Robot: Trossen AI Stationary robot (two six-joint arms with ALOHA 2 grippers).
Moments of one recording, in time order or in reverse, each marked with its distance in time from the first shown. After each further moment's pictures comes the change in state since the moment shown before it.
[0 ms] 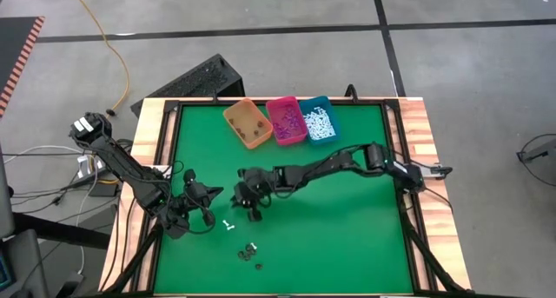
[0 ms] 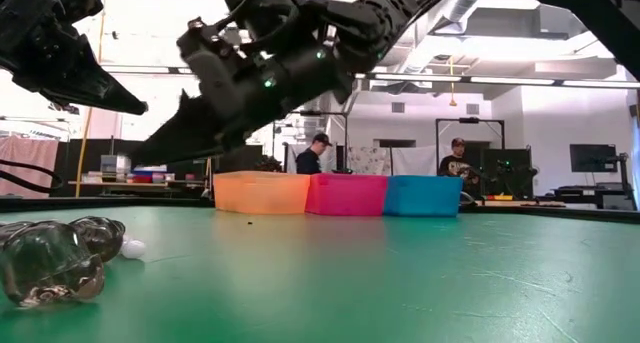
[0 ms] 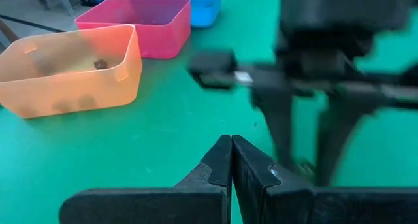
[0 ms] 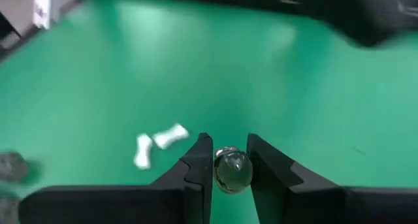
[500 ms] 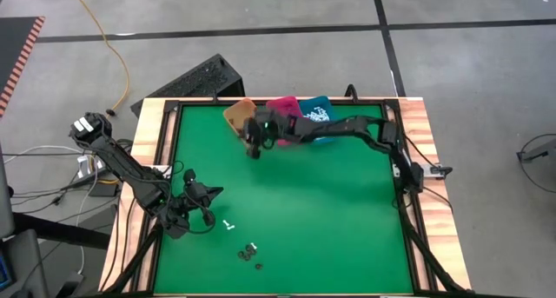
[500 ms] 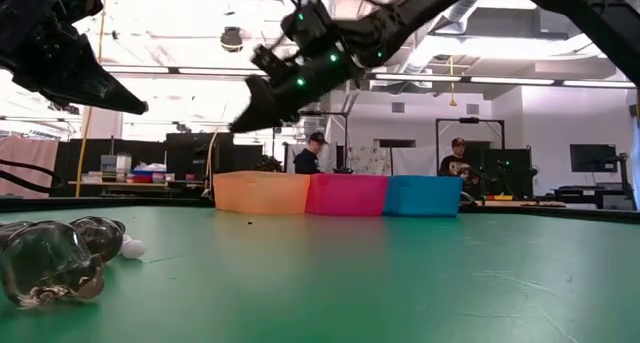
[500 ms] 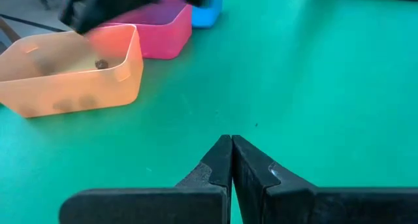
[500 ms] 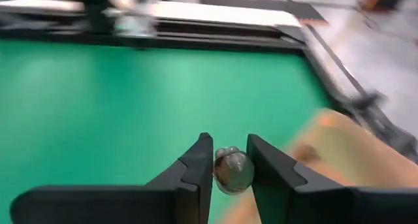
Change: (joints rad) left arm 0.000 0.000 0.000 0.000 -0.001 -0.002; right arm -0.309 -0.167 0.000 -0.116 0.135 -0.103
